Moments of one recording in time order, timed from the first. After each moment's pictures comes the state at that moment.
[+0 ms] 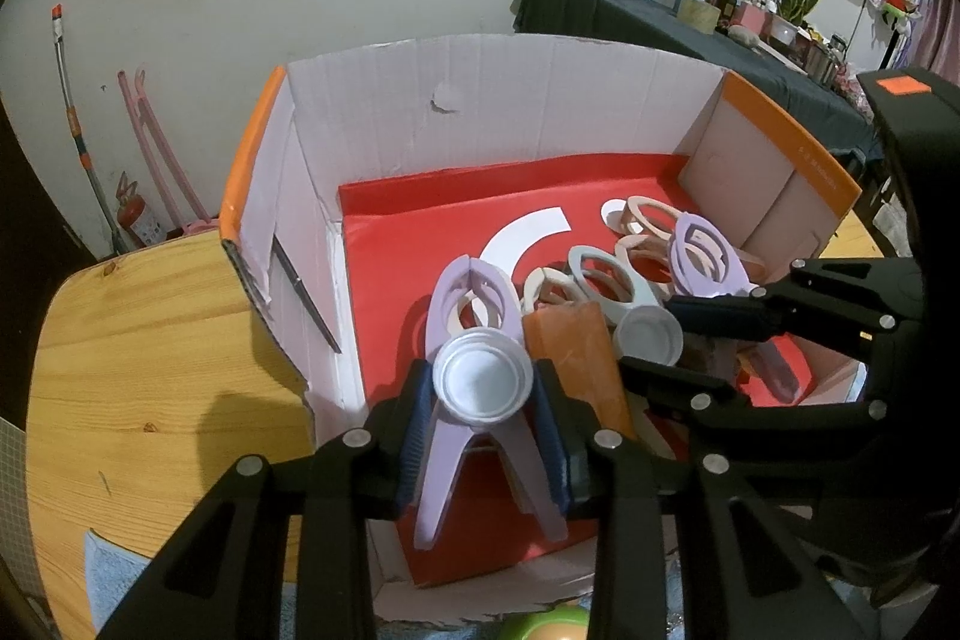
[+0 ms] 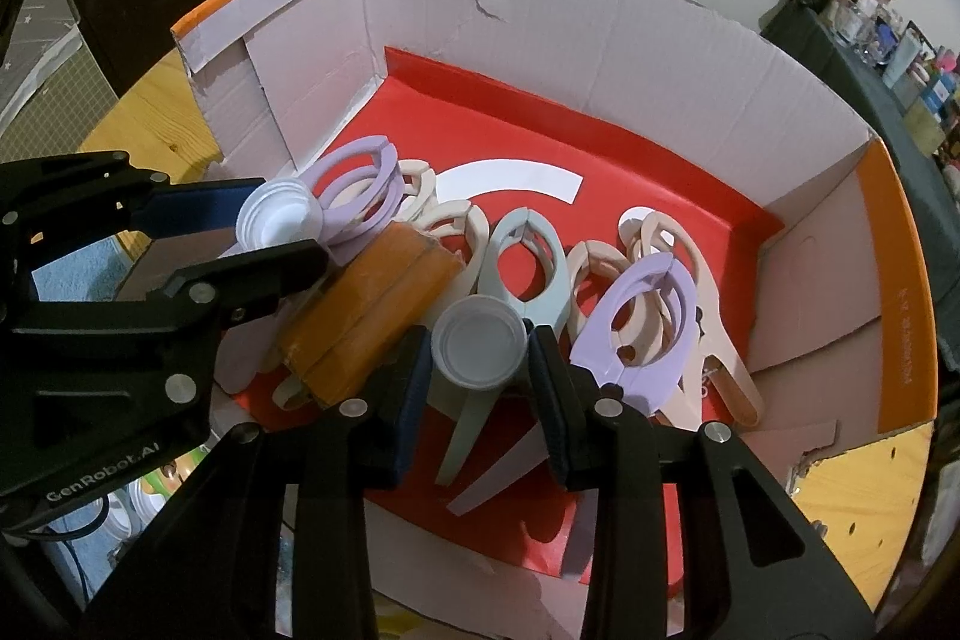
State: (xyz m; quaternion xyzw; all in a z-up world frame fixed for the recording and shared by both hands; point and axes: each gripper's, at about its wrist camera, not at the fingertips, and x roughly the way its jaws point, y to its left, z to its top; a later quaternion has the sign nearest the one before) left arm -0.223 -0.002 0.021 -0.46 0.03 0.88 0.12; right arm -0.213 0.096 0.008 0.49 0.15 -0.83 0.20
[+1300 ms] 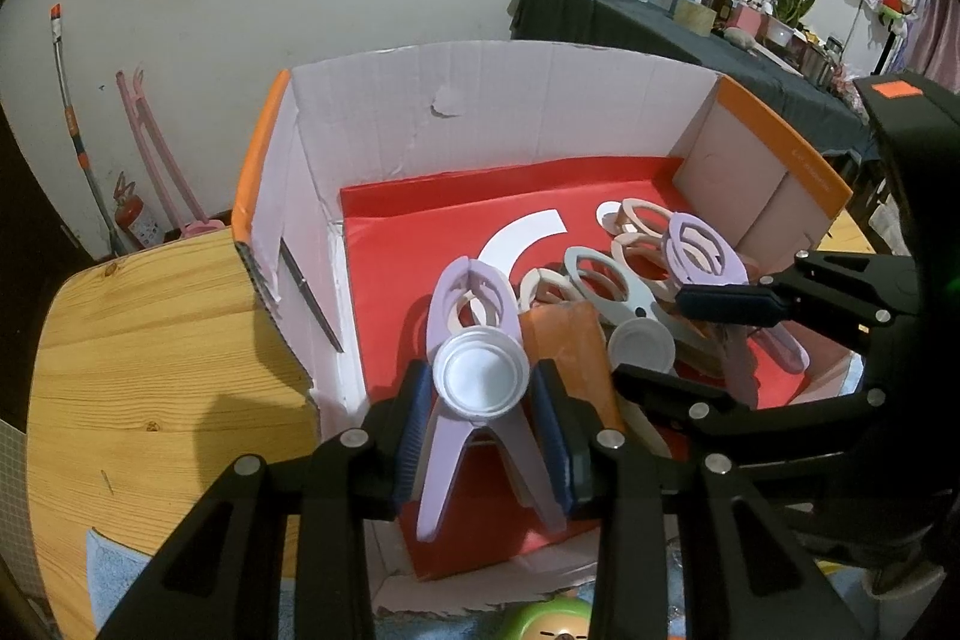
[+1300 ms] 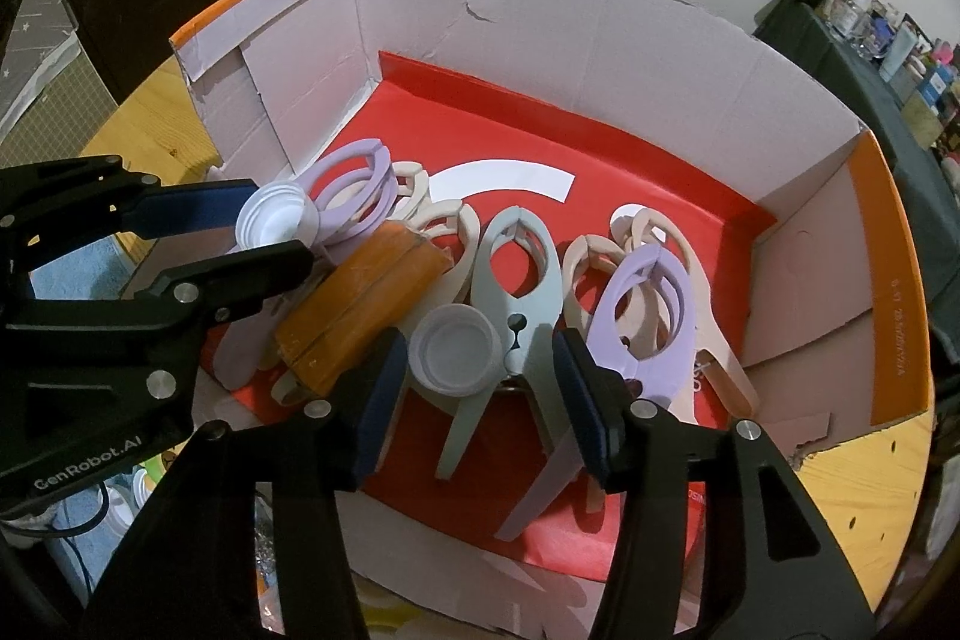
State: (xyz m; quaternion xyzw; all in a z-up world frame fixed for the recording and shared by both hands) left arm -0.221 -0.002 0.024 -0.46 0.03 0.88 0.13; right arm -0.213 0.099 0.009 0.49 0.14 -0.83 0.20
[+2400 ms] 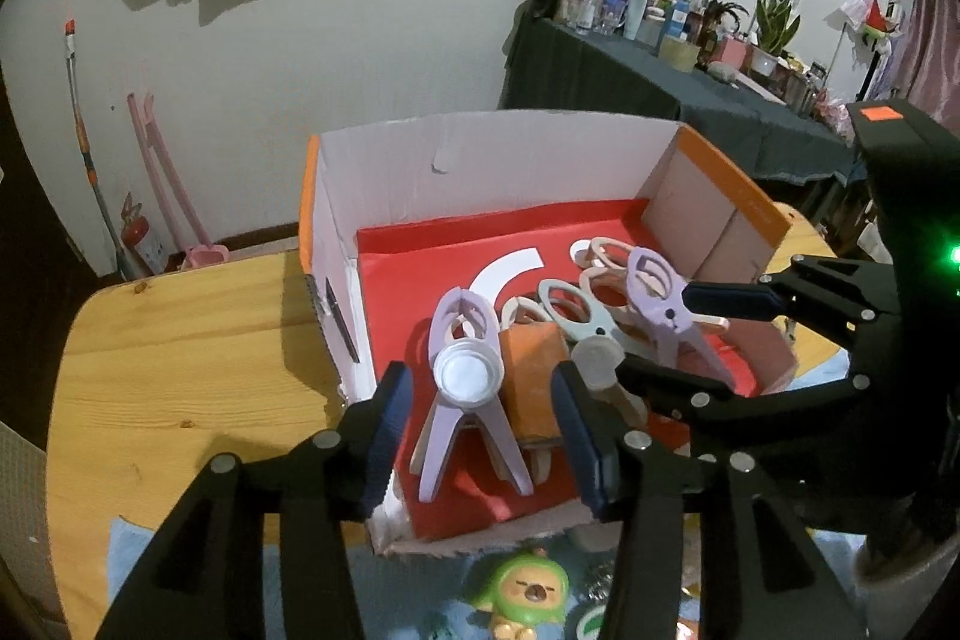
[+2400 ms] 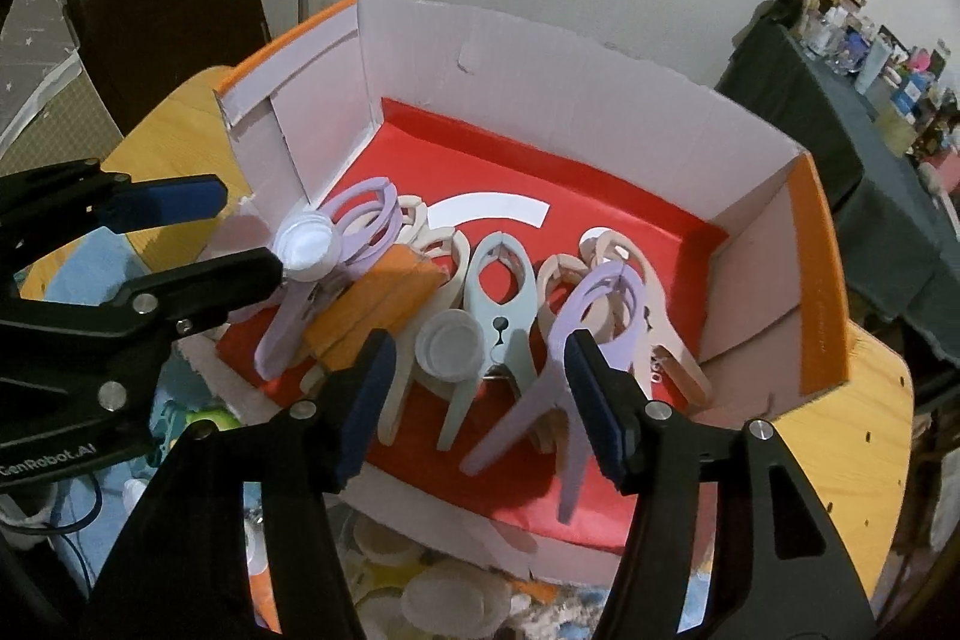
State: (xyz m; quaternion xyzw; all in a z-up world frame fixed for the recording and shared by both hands) left arm -0.189 -0.010 0.065 -0.42 0.02 0.90 0.13; right arm -0.194 0.101 0.042 0.46 0.14 -0.86 0.19
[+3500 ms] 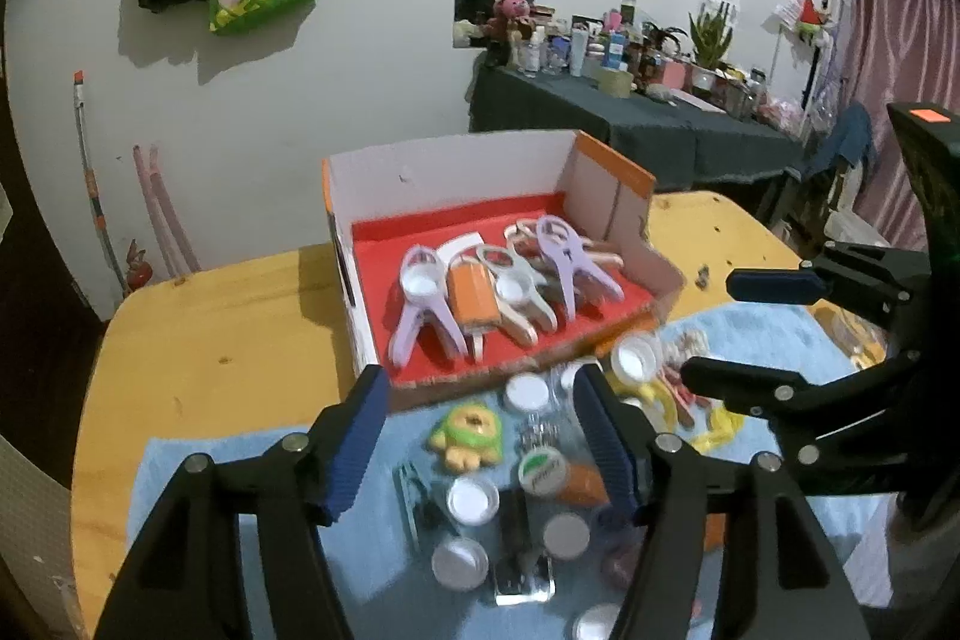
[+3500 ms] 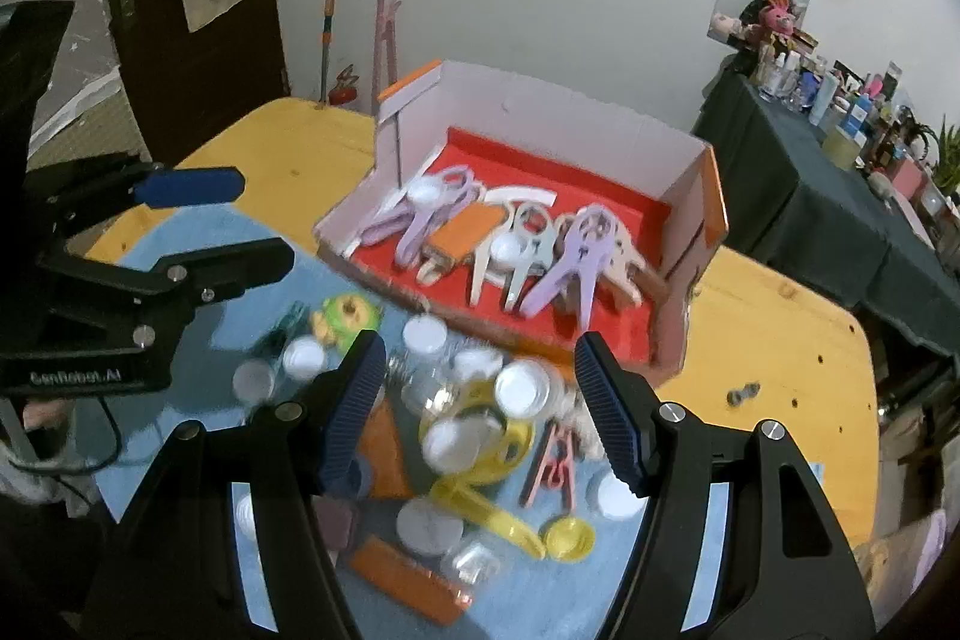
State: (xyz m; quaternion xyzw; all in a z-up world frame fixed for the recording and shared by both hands) left arm -0.055 -0.022 0.089 -0.35 0.04 0.92 0.17; right arm -0.048 0.124 0.084 0.39 0.13 -0.89 0.20
